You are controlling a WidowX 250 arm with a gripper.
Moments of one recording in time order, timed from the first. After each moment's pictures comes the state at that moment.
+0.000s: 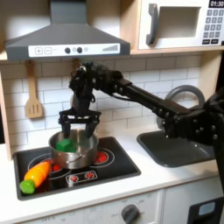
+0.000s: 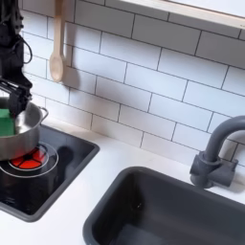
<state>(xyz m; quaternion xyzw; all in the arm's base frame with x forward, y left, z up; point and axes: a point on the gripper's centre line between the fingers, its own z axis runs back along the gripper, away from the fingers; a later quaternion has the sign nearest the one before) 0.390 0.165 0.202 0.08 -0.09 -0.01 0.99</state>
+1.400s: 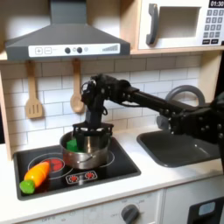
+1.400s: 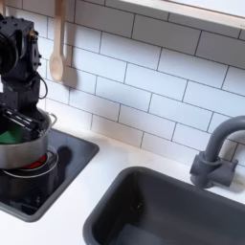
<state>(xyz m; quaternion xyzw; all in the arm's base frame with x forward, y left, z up) 0.379 0.131 0.169 0.05 -0.04 -0.05 1.00</state>
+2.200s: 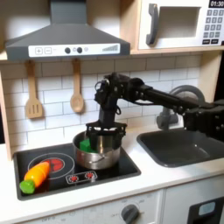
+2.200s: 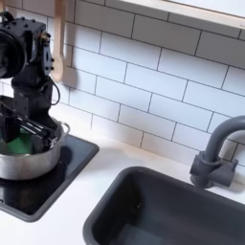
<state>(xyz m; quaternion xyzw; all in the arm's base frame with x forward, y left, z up) 0.366 0.101 0.170 0.04 -0.04 -0.08 1.00</state>
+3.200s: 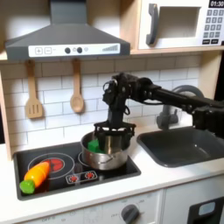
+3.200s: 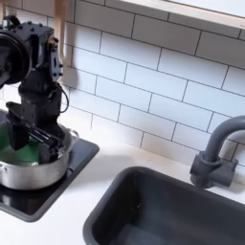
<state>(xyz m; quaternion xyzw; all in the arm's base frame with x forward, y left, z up) 0.356 0.084 0.172 0.03 -0.04 -0.11 0.99</state>
